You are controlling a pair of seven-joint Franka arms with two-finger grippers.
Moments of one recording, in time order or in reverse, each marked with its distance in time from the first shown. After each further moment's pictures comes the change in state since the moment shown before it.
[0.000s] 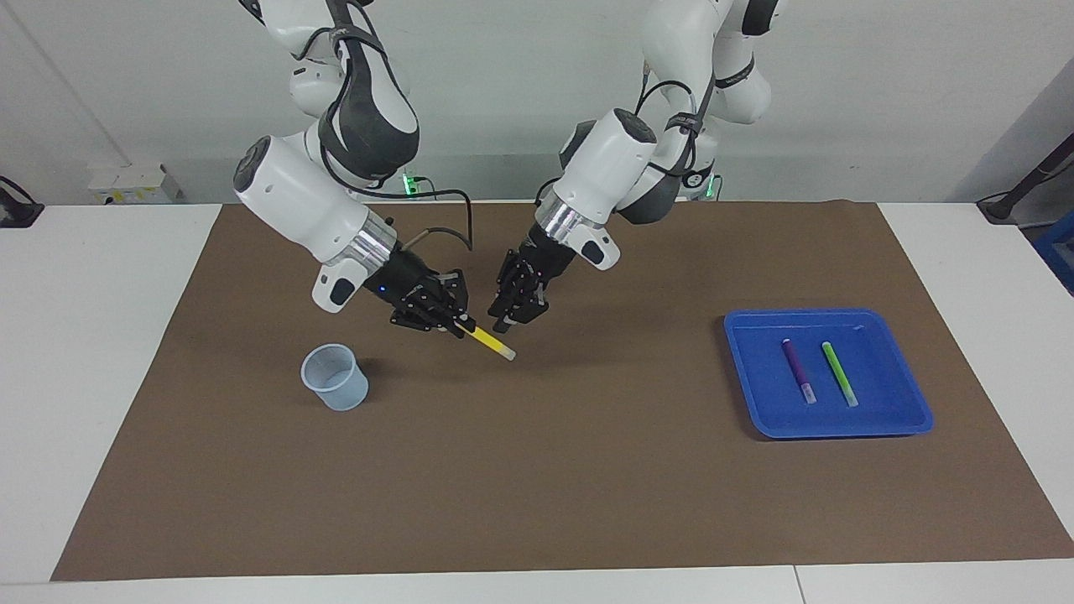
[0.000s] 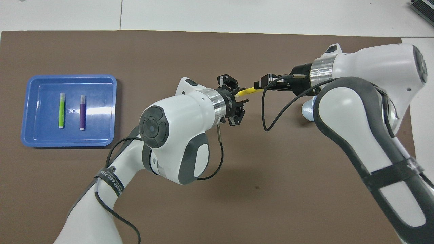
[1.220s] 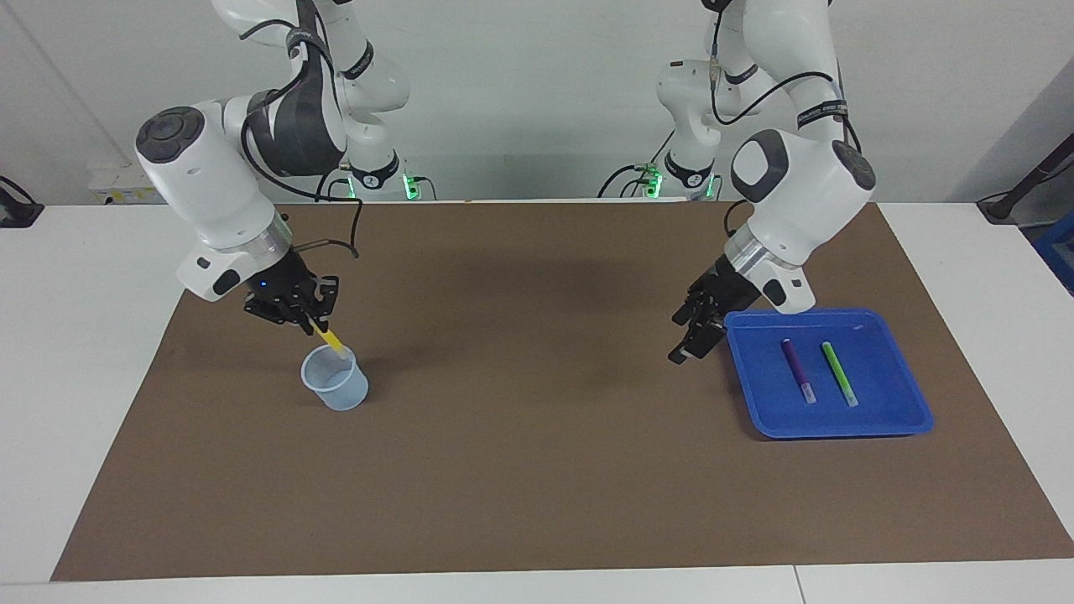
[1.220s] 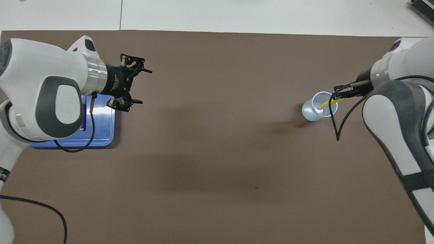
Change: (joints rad) left arm 0.470 -0.082 0.027 -0.009 0.012 -0.509 1.010; right arm -0.181 -0.049 -0.014 0.032 -0.574 -0.245 -0.004
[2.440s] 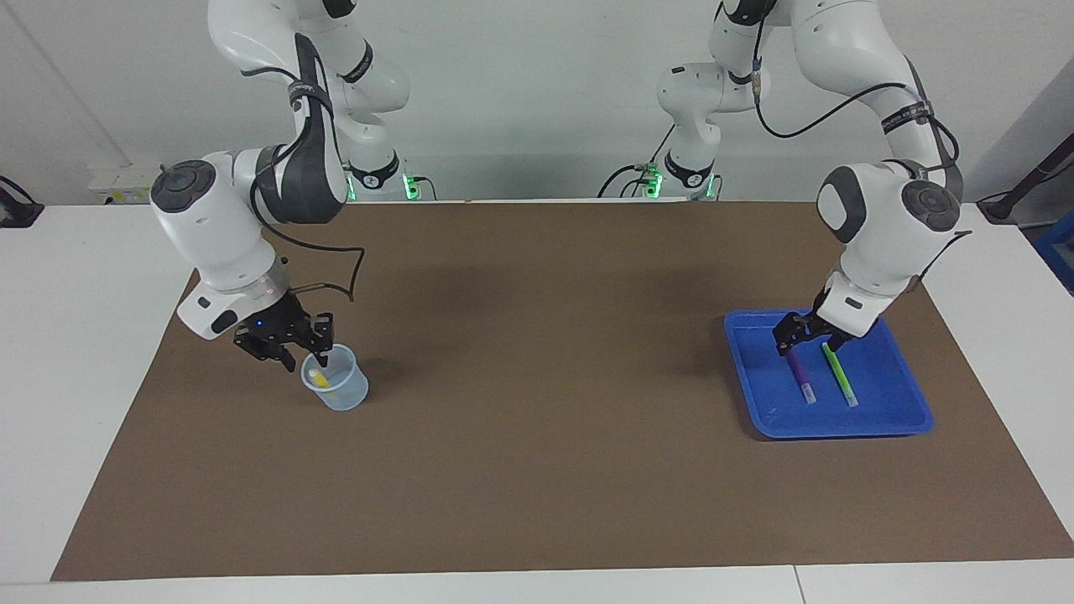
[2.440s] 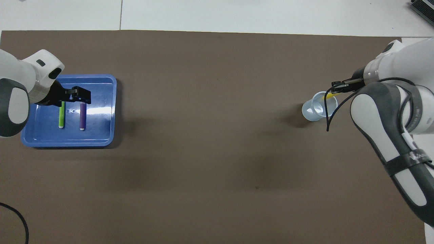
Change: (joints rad) left arm 0.198 0.079 0.000 -0.052 0.485 0.008 0.991; right arm -0.026 0.072 0.002 -0.060 -0.017 0.192 0.004
